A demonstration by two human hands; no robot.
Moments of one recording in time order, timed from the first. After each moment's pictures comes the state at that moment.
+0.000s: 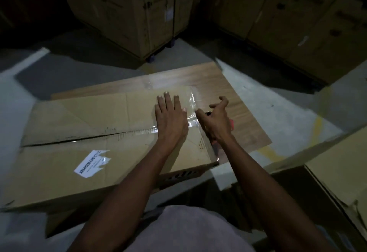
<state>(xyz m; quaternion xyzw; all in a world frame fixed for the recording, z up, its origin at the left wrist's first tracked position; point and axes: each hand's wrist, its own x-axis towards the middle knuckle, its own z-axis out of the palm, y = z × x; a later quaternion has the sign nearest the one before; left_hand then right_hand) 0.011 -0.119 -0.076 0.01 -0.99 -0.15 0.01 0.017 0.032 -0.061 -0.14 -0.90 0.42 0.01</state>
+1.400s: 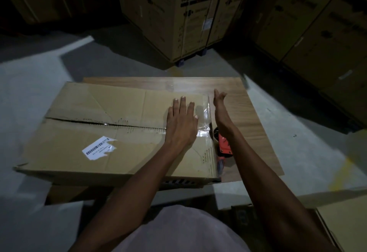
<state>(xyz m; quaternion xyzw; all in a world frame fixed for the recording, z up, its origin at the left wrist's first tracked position) 0.007 -0.117 -0.086 0.05 -0.99 -0.15 0.06 -0.061 0.016 -0.057 -0.01 -0.78 0.61 -0.16</state>
